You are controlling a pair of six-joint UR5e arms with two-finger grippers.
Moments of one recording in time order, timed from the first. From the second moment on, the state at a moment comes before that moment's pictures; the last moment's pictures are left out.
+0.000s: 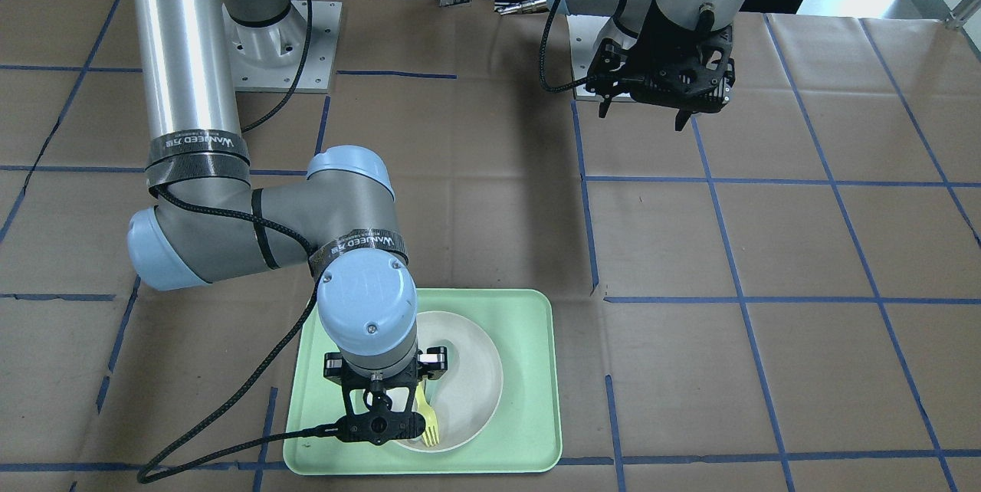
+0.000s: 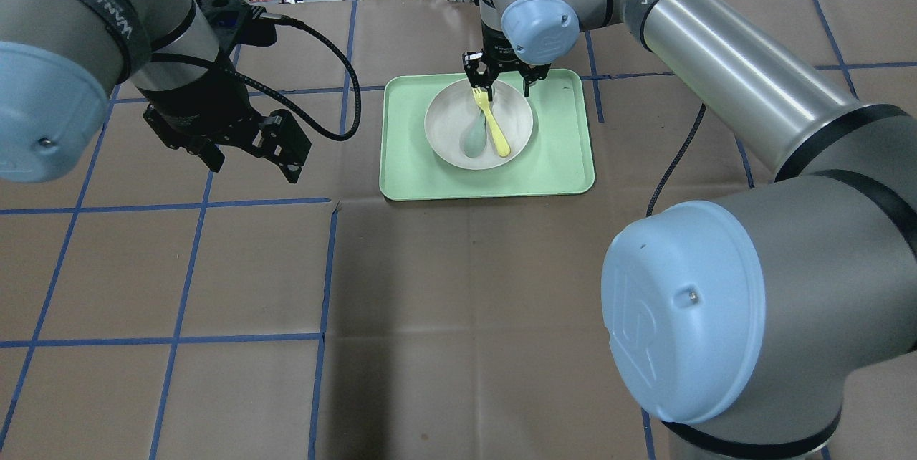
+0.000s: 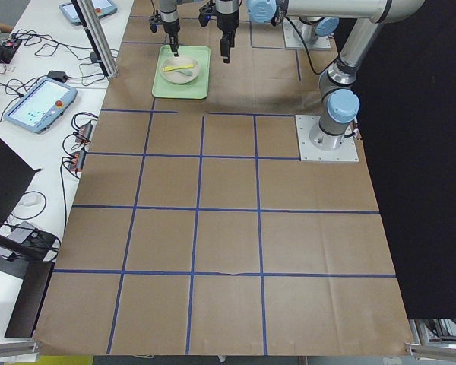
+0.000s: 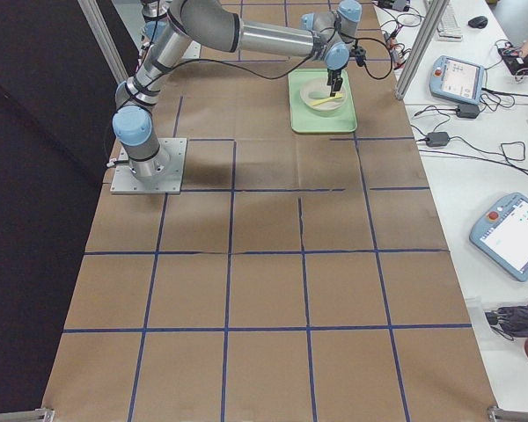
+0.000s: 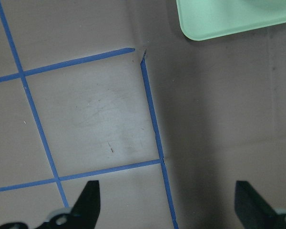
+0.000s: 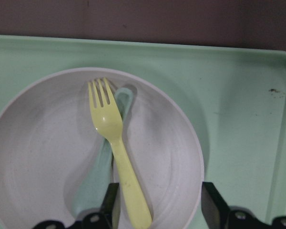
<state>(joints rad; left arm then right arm) -1.61 -1.51 -1.66 -1.61 1.59 0.16 1.82 -0.84 1.15 -1.86 -1.60 0.19</state>
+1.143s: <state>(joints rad) -1.61 -1.51 -1.66 -1.61 1.59 0.17 1.84 -0.77 1.16 -1.88 -1.60 0.19</state>
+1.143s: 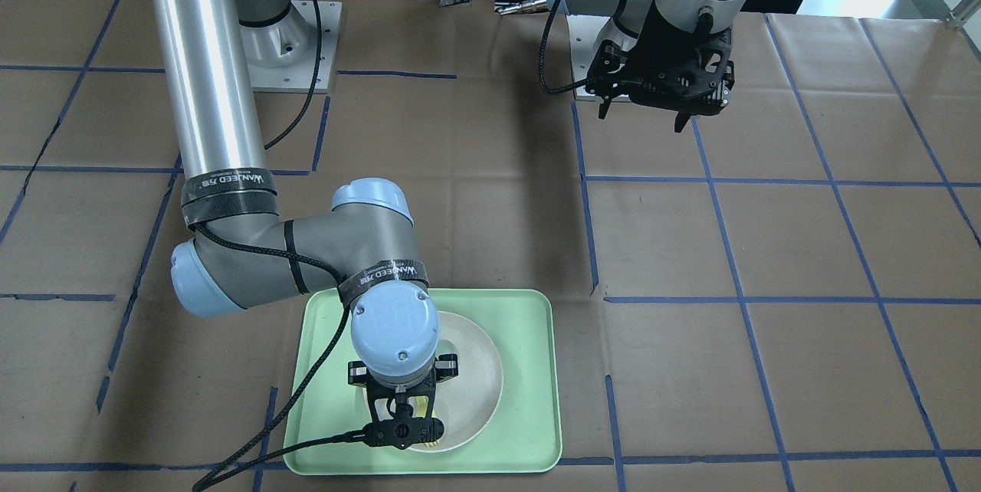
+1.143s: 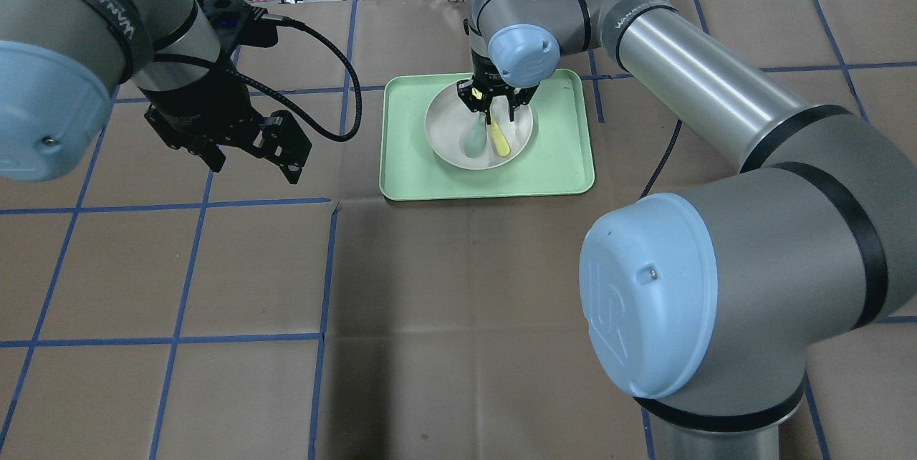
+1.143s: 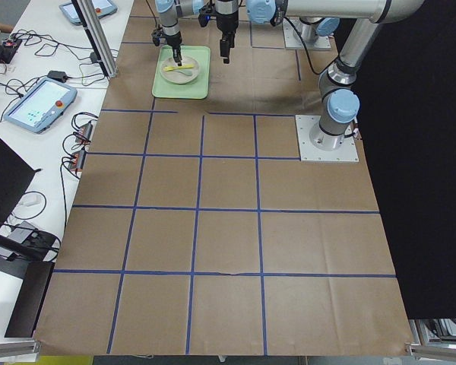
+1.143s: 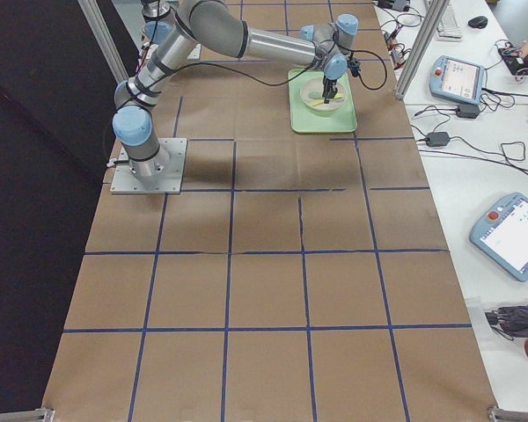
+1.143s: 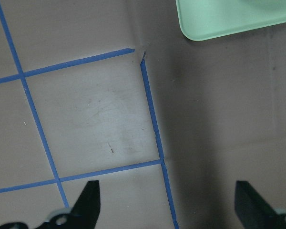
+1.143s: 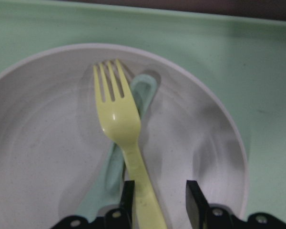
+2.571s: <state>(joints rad) -1.61 -1.51 -1.66 -1.61 1.59 0.17 1.83 -0.75 1.16 -1.91 -1.61 0.19</state>
